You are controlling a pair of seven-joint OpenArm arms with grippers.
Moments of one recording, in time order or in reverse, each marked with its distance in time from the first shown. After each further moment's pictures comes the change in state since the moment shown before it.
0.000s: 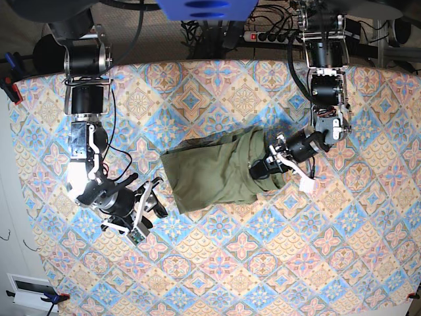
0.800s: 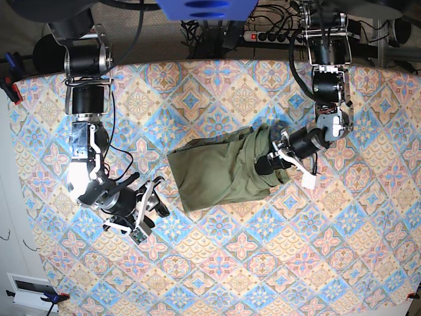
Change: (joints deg) left arm 1.0 0.5 -0.2 0.0 5.7 -0.2 -1.2; right arm 0.0 -0.1 -0.3 0.0 0.0 0.0 0.0
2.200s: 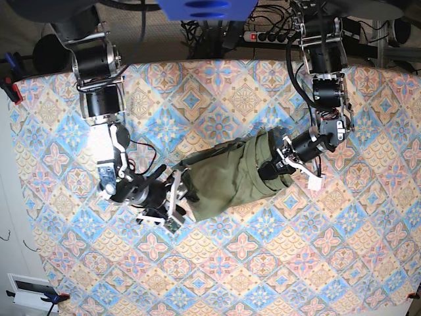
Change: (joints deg) left arm -3.3 1.6 -6.3 -7.5 -4.0 -0.7 2.8; right arm 0.5 -4.2 -9.4 -5.7 -0.5 0.0 2.7
